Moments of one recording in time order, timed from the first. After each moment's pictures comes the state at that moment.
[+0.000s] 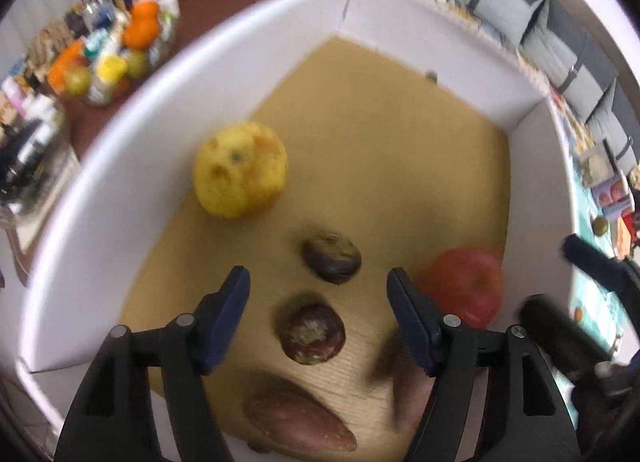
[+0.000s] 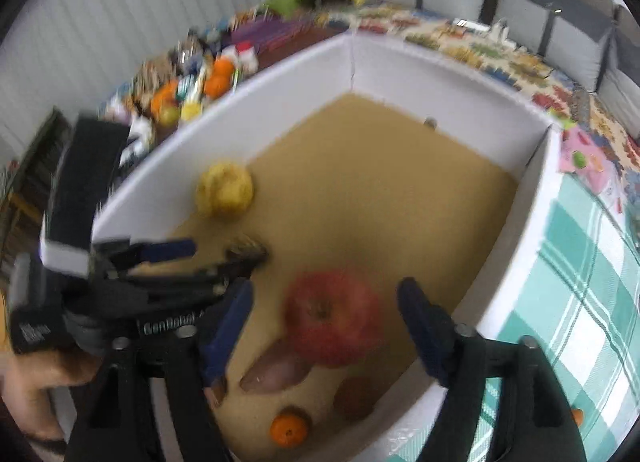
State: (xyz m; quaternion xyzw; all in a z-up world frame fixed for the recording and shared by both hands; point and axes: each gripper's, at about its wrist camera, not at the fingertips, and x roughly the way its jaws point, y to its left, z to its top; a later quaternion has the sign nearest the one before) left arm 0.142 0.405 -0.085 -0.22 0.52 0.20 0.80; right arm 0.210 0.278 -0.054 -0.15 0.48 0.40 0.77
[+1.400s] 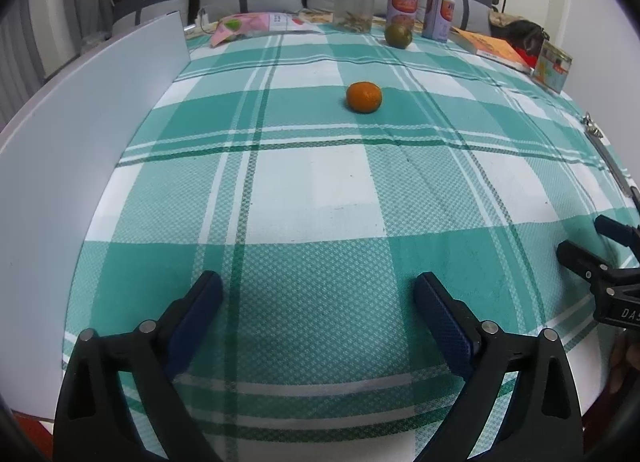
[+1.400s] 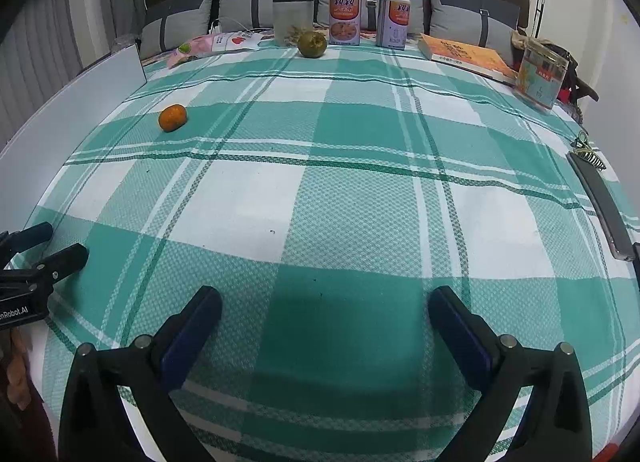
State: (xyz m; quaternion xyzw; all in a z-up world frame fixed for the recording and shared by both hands) left arm 0.090 0.037 -0.159 0.00 0.45 0.00 0.89; right arm 0.107 -0.200 -0.163 -0.05 0.44 0.07 0.89
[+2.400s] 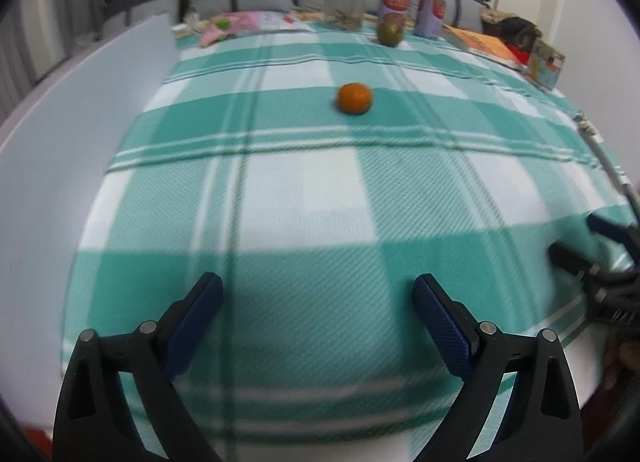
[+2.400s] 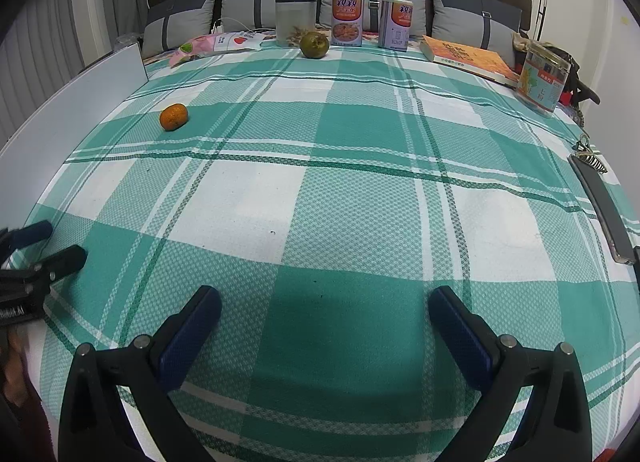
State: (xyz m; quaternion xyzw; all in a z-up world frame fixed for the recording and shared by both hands) left arm 0.108 0.035 -0.152 -0.01 0.46 -0.04 0.89; right arm 0.109 -0.200 -0.163 -0.05 0.44 0.07 0.89
